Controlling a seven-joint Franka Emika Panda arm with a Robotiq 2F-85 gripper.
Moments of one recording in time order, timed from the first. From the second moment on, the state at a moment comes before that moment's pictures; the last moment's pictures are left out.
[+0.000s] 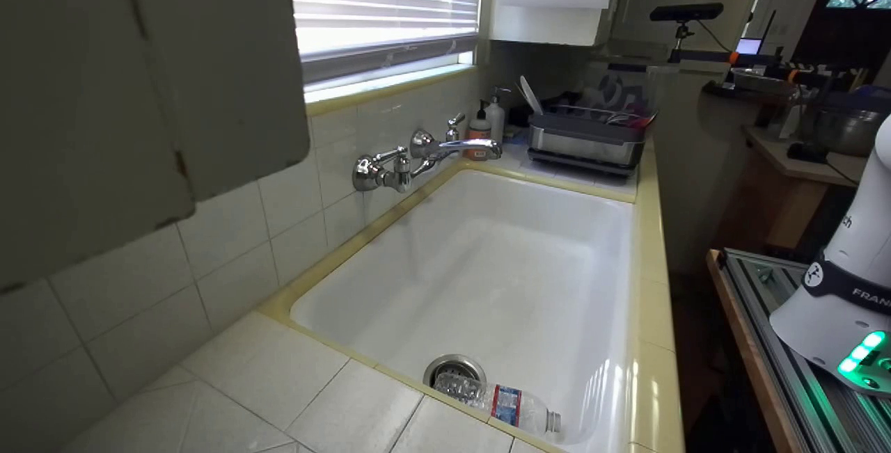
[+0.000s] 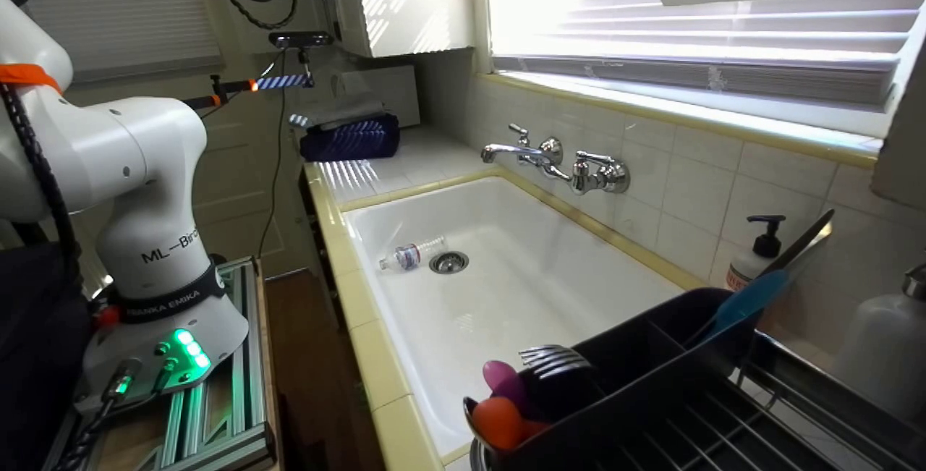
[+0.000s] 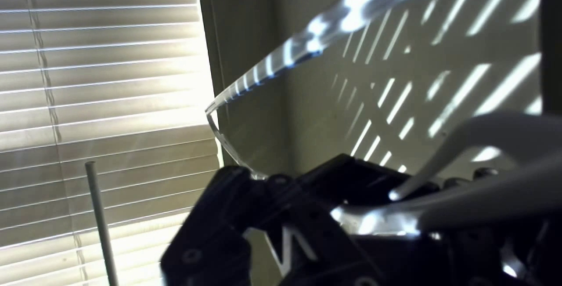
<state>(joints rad) 2.44 0.67 -1.93 -2.07 0.34 3.12 0.40</state>
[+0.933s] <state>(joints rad) 2.44 0.68 -1.97 -2.04 0.35 3.20 0.40</state>
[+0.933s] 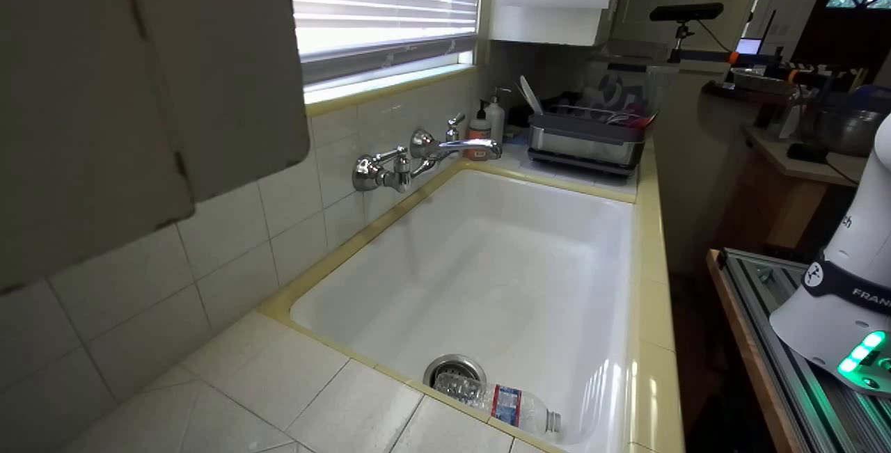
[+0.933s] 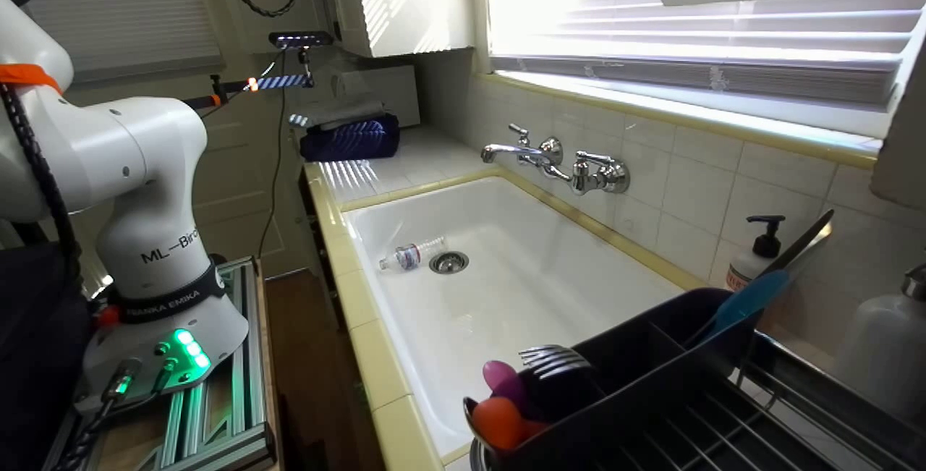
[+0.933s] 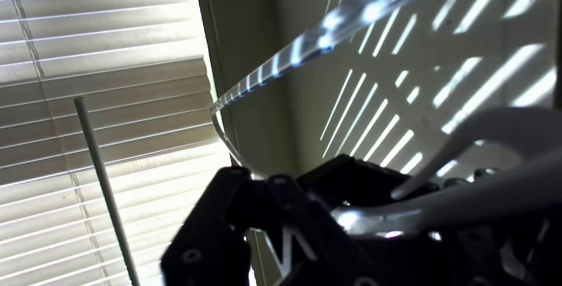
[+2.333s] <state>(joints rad) 2.32 0.68 -1.90 -1.91 0.36 3.10 0.40</state>
